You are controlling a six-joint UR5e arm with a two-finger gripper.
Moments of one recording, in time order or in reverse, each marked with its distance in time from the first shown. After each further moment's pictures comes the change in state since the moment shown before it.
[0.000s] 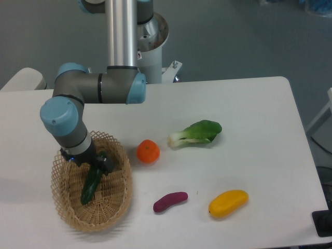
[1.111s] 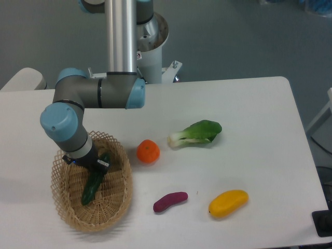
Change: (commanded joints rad) arm 0.003 0.006 0.012 -0.003 0.031 0.015
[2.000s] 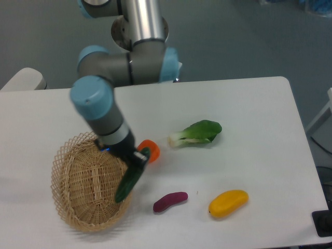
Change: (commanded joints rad) arm 0.290 0.187 0.092 -0.135 0.057 0.495
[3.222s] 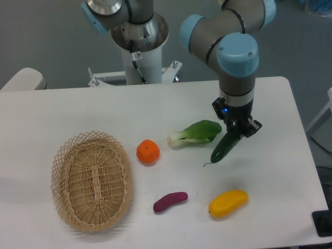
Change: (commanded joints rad) arm 0.352 -0.009 0.044 -0.072 -0.074 0.577
